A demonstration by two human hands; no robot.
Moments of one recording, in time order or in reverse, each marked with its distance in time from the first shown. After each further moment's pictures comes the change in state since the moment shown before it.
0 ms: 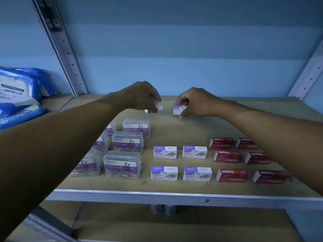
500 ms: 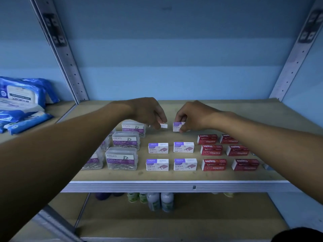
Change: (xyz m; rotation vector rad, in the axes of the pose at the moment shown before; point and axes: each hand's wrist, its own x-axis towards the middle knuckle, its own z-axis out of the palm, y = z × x) left_hand -0.040 0.046 -0.002 0.003 -0.310 0.093; right_hand -0.057 -0.010 -0.004 -0.119 -0.072 -0.038
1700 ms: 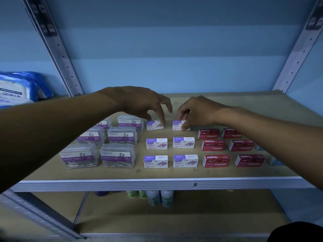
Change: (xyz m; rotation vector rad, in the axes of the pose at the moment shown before) left_hand 0.018 -0.020 -0.016 0.673 -0.176 0.542; right_hand -0.004 0.016 0.004 0.088 -0.027 -0.017
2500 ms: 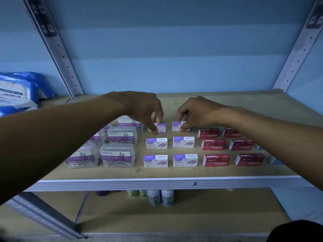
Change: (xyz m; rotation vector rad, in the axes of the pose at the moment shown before) left_hand 0.006 0.016 0.008 -0.266 0.031 -0.255; right_hand -0.007 -0.006 0.000 -0.009 -0.007 0.003
